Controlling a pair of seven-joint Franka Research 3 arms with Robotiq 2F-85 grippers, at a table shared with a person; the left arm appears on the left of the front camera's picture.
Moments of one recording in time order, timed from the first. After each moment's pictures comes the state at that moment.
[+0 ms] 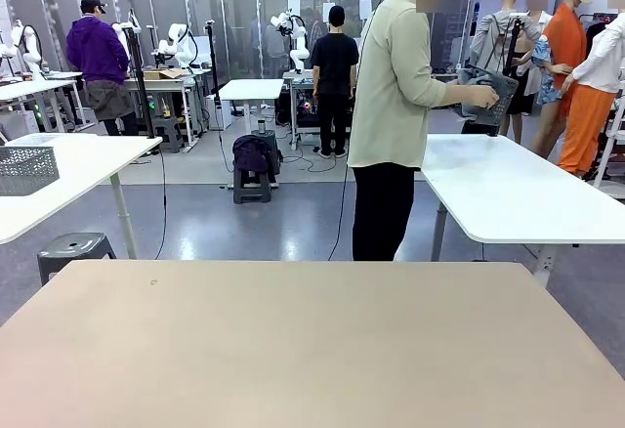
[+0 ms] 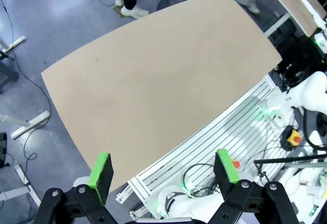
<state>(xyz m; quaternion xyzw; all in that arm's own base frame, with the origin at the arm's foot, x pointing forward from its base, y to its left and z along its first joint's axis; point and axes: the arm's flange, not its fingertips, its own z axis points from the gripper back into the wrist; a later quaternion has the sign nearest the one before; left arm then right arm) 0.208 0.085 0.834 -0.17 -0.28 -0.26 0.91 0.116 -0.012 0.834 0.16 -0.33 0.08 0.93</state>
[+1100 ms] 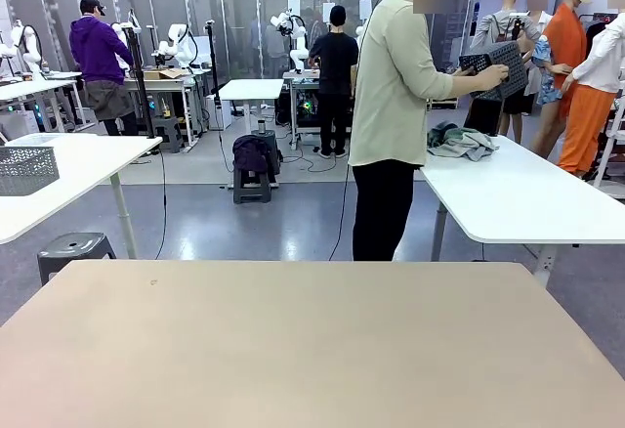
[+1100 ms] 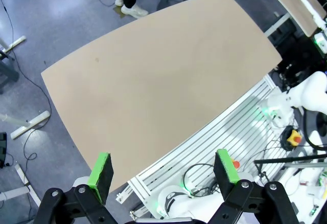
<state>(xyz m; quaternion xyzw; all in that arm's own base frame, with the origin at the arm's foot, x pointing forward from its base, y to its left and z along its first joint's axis) 0.208 0.085 0.834 -0.17 -0.28 -0.26 0.91 0.116 -0.012 0.834 0.16 -0.33 0.08 0.93</state>
